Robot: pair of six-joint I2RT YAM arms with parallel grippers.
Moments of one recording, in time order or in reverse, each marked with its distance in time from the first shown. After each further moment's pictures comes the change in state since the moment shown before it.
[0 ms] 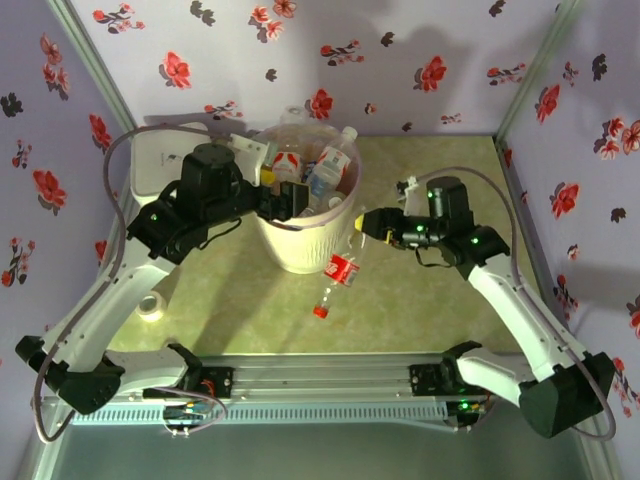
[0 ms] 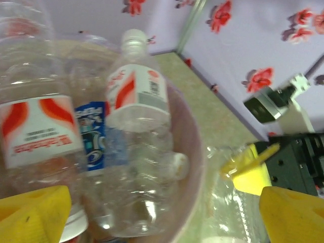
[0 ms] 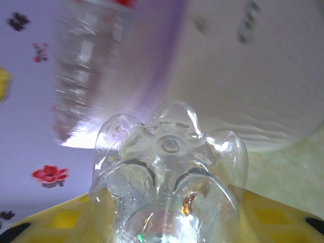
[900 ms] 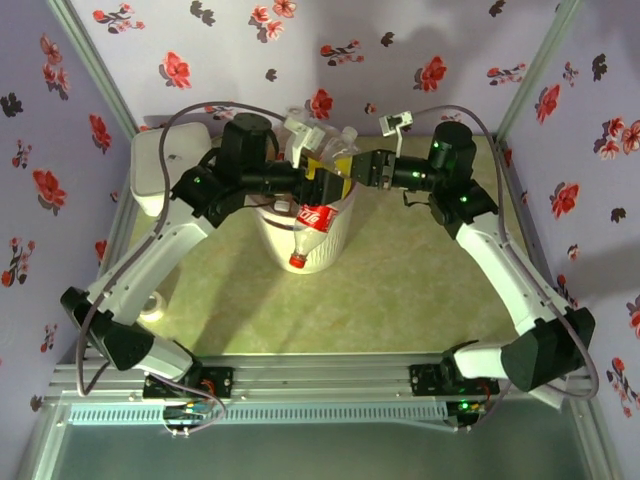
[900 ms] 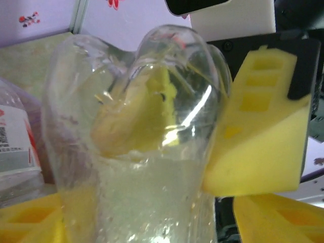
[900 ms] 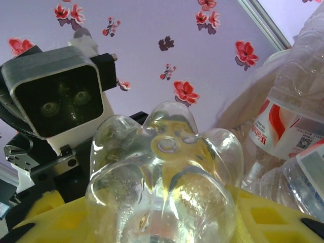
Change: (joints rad) left arm -0.005 0.279 0.217 0.058 0.406 -0.004; right arm -0.007 0.250 0.268 0.492 -0.307 0.056
